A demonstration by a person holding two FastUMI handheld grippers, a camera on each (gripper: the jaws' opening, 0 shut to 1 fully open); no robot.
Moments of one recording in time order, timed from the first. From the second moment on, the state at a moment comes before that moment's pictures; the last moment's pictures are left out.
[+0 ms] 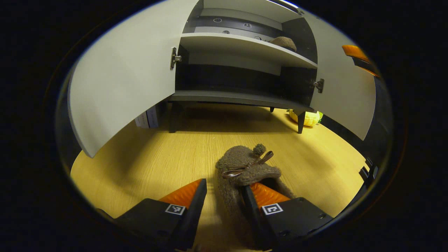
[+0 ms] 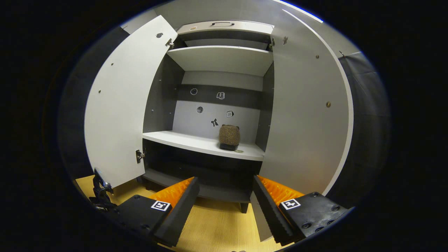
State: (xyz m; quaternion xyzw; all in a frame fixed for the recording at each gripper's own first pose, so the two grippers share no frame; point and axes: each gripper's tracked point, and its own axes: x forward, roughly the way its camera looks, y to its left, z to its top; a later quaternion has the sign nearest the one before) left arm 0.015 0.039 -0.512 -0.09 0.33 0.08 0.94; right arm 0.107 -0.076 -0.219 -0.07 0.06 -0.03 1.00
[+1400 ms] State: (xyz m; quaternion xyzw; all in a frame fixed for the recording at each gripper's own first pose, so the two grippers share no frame) left arm 0.014 0.028 -0.302 -0.04 0.33 0.10 0.94; right arm 0.145 -0.071 -0.209 -0.07 0.11 0.04 0.99
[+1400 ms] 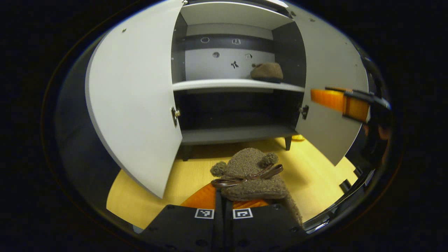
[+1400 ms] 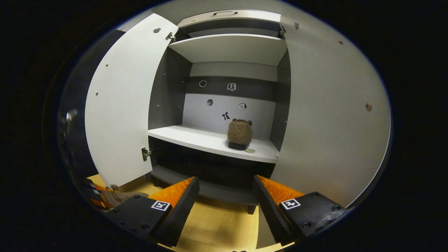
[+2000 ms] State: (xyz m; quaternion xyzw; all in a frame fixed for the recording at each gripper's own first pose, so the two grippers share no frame) left arm 0.158 0.100 -0.136 -0.03 0.27 0.14 0.95; right arm 0.155 -0.025 -0.181 -0.02 0.11 0.16 0.98
